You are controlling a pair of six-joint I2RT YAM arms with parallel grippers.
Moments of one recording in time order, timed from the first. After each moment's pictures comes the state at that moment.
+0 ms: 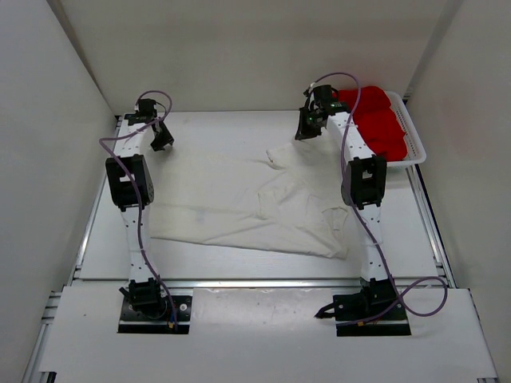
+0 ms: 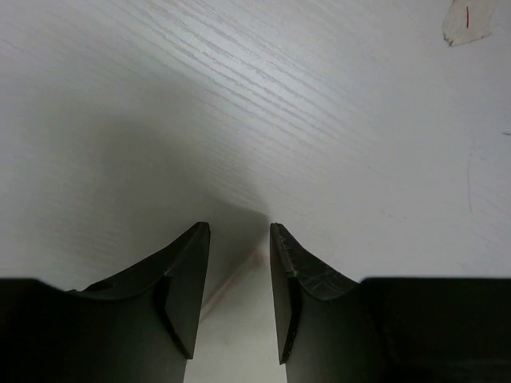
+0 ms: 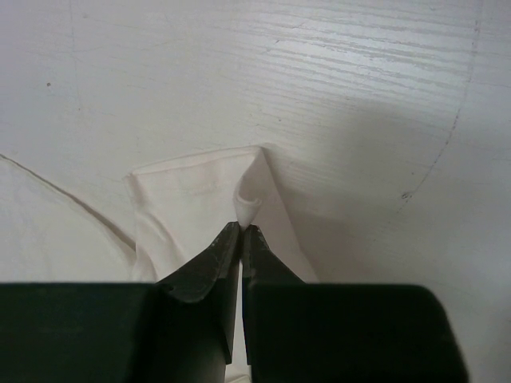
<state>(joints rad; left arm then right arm) 0.09 2.52 2.20 -0.62 -0.04 -0.43 0.19 2.58 2.50 -0.83 -0.29 0.18</state>
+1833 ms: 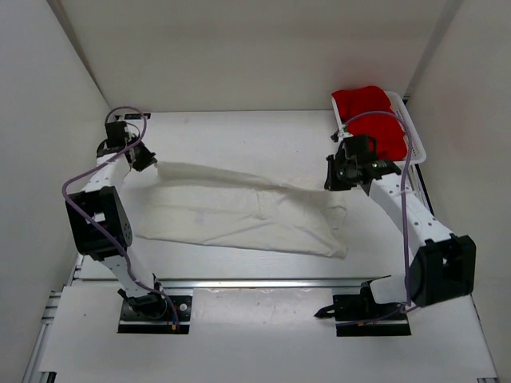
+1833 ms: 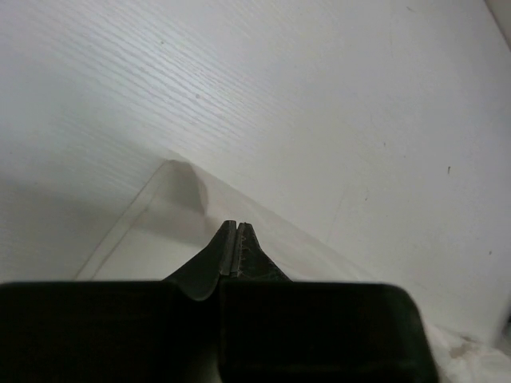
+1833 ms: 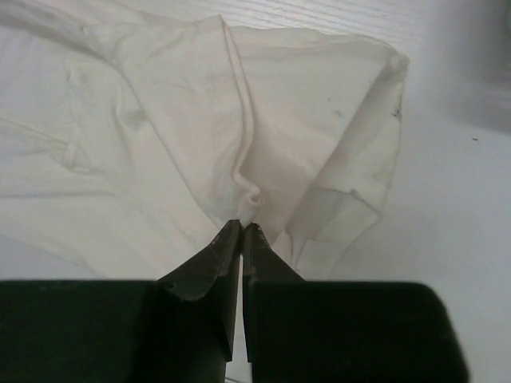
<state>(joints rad) 0.20 1.77 1.31 -0.34 0.14 -0.52 0.23 1.40 1.15 -0.67 -0.13 0.13</state>
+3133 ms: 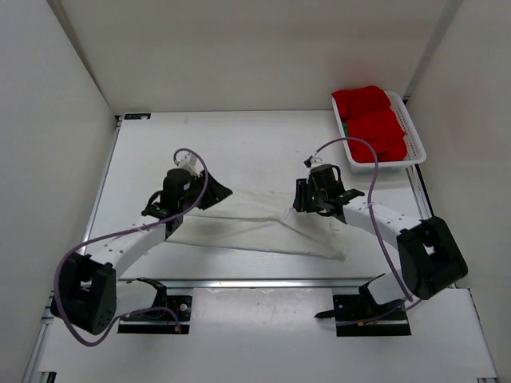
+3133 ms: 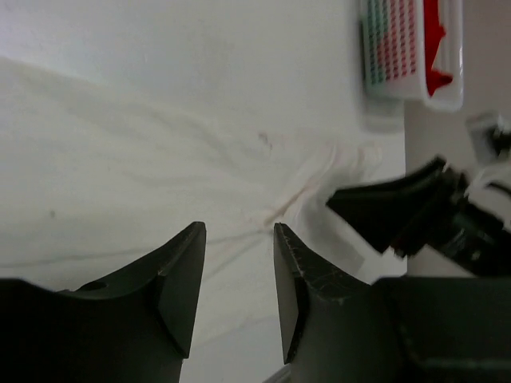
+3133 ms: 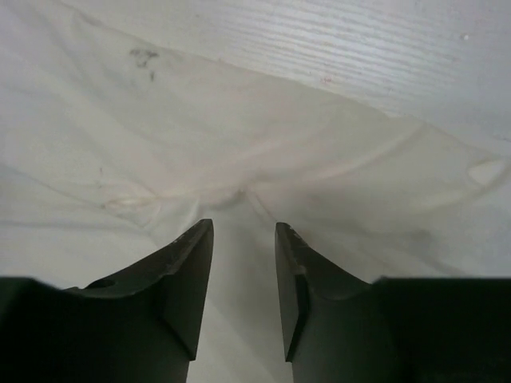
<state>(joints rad) -0.34 1.21 0.68 0.08 0.23 -0.79 0.48 1.39 0.75 -0.16 -0.03 0.34</state>
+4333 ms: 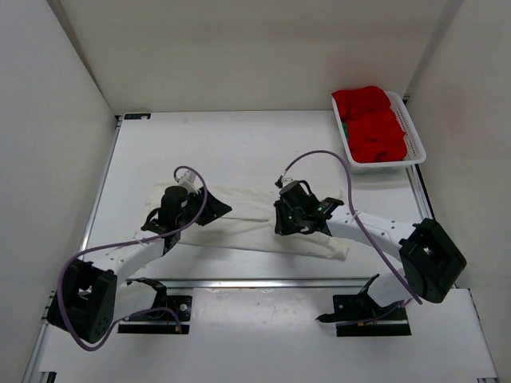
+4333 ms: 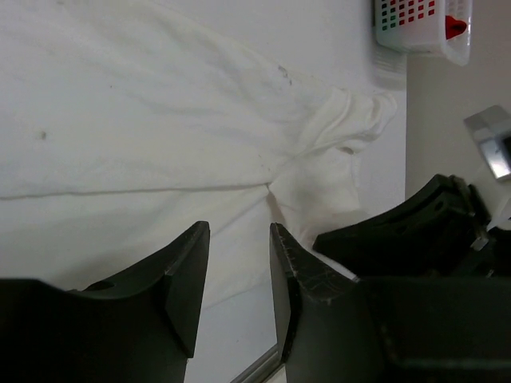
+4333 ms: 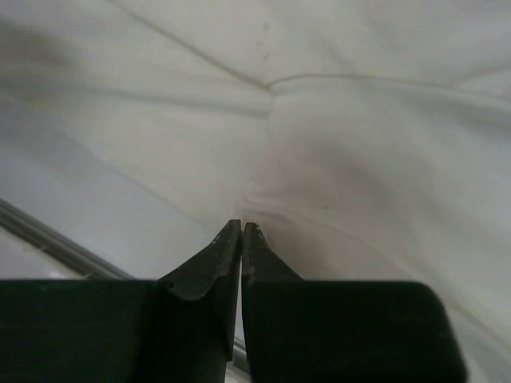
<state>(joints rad) -0.38 1.14 0.41 0.24 0.30 -0.84 0.77 1.42 0.83 -0.34 -0.02 0.49</state>
